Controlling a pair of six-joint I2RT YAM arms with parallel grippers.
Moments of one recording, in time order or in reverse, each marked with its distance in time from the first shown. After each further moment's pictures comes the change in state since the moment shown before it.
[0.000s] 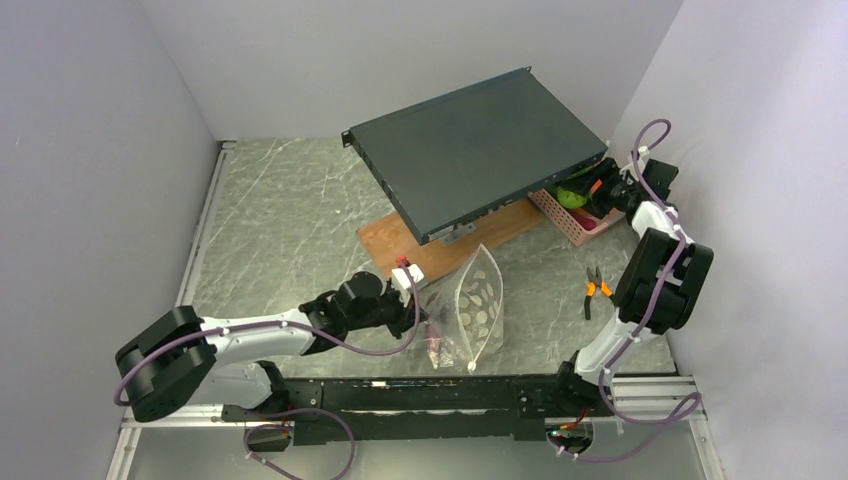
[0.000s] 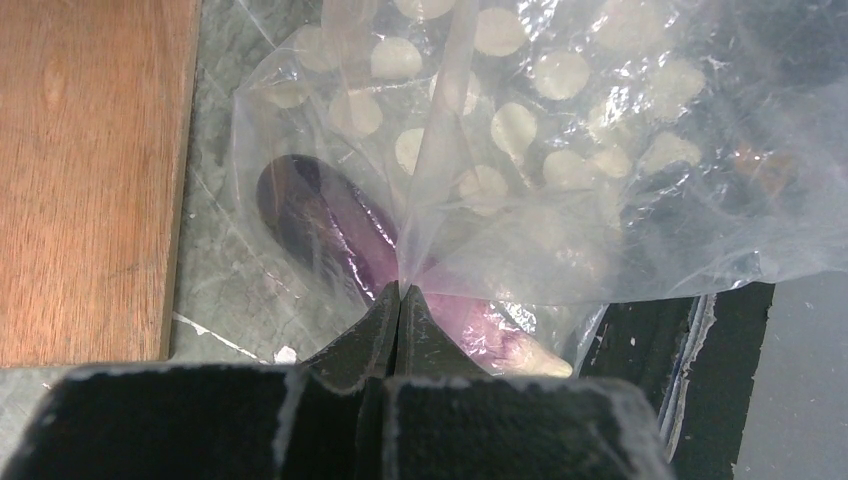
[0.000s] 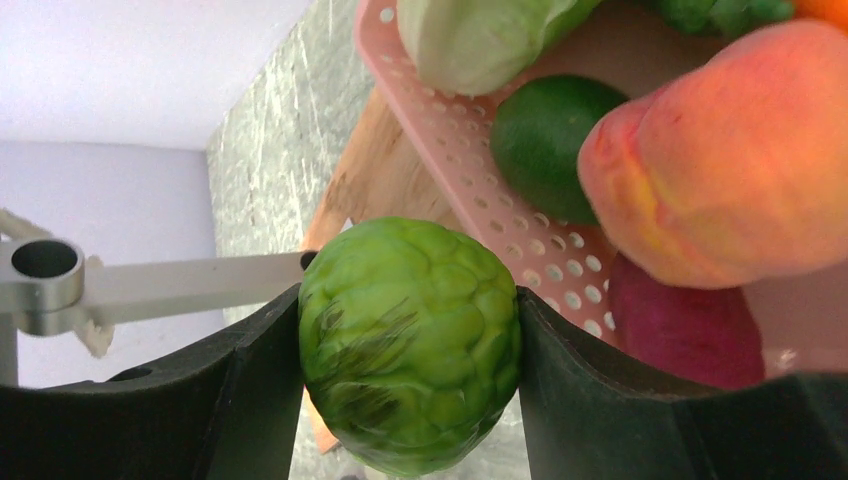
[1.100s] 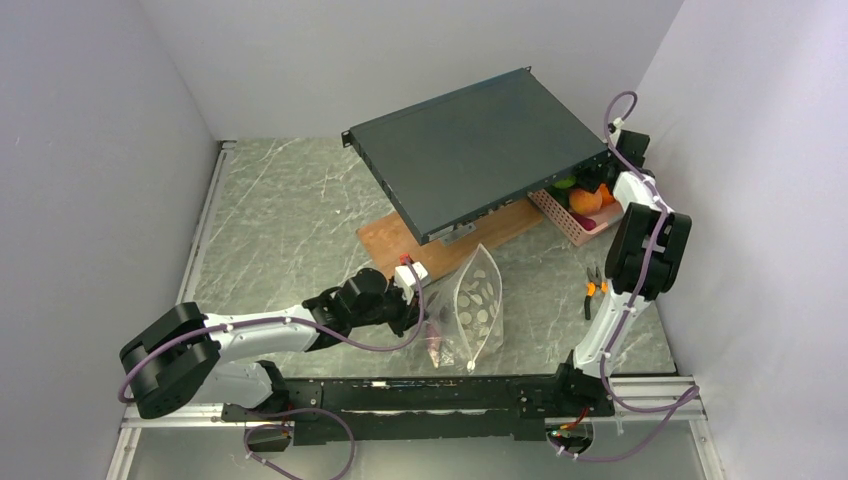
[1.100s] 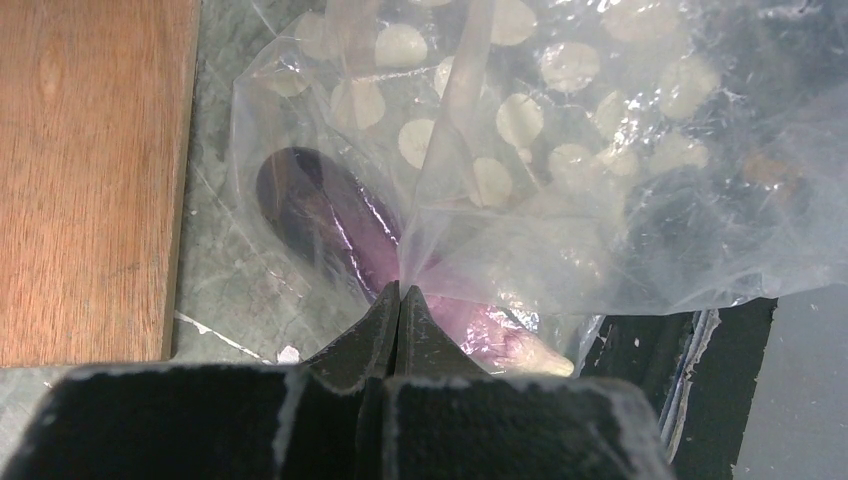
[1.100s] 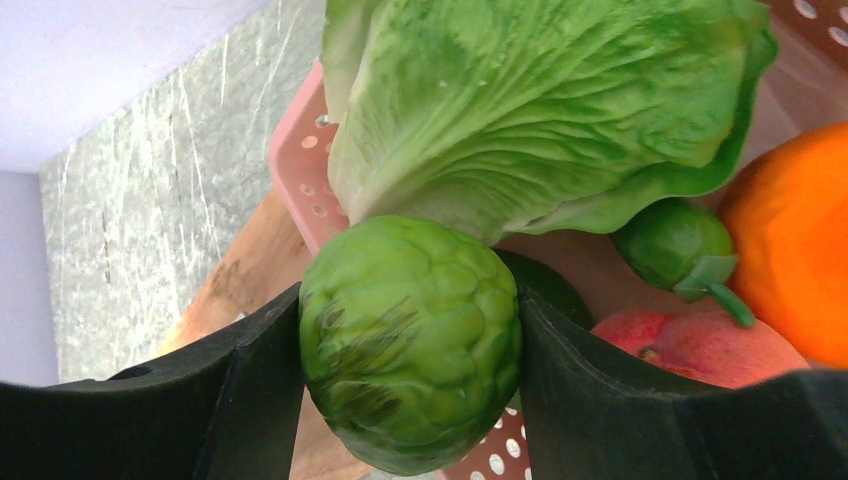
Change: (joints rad) left arm 0.005 0.029 0.042 -0.052 0.001 -0.001; right arm 0.129 0.270 0.352 -0.070 0.255 -0.148
